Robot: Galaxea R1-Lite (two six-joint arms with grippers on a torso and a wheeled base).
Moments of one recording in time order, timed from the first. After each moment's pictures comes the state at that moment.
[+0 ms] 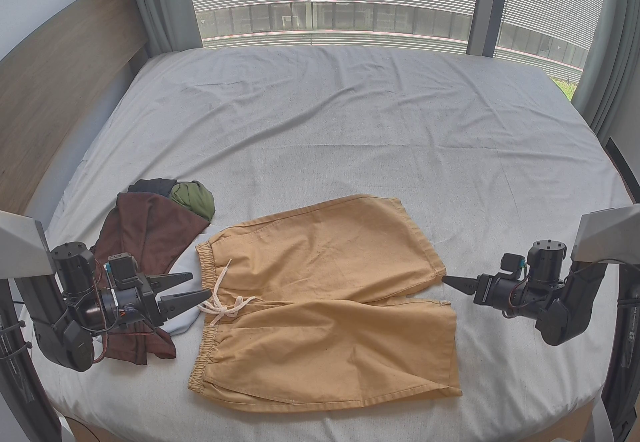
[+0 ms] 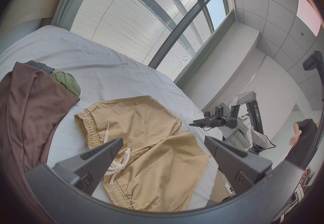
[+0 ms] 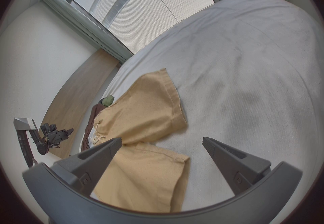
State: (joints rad) left arm 0.06 2.13 -0.30 -1.55 -0.97 -0.19; right arm 0.07 2.33 -0.52 -1.37 0.51 0.39
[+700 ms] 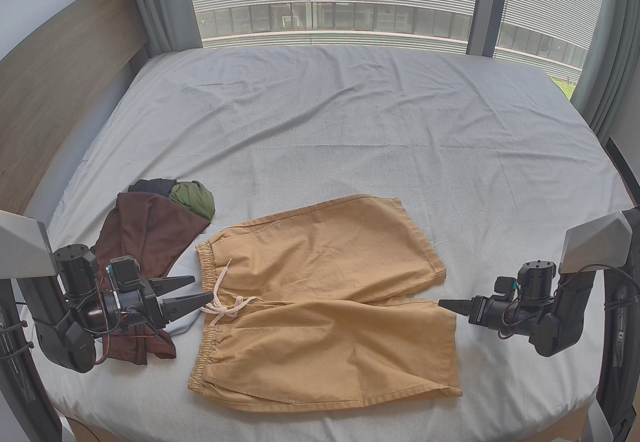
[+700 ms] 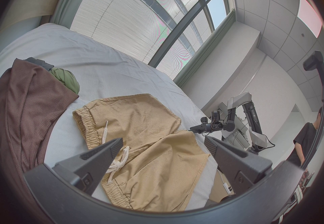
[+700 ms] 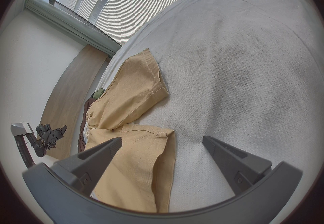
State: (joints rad) left arm 0.06 2.14 -0.30 -1.55 -0.97 -0.19; right arm 0.07 2.44 -0.49 -1.35 0.51 0.43
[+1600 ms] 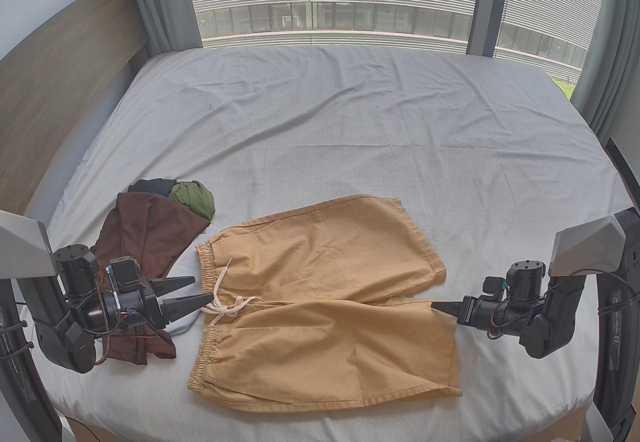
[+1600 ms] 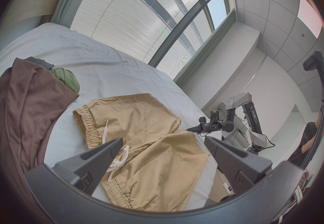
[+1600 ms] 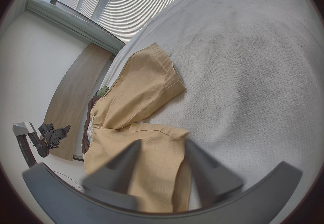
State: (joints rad) left arm 0.06 2.14 -0.29 -1.55 -0.97 -0.19; right arm 0.13 2.46 -0.53 -1.36 0.51 0.47
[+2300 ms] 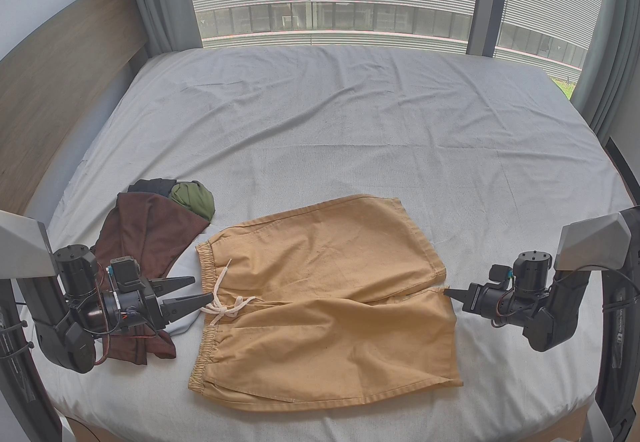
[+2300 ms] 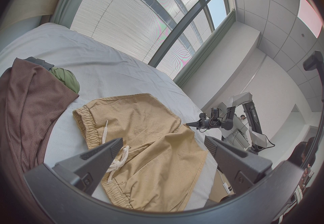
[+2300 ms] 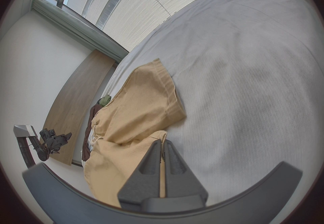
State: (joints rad) left arm 0.06 2.14 -0.29 -1.55 -0.97 -0.19; right arm 0.10 2.44 -0.56 -1.39 0.51 0.47
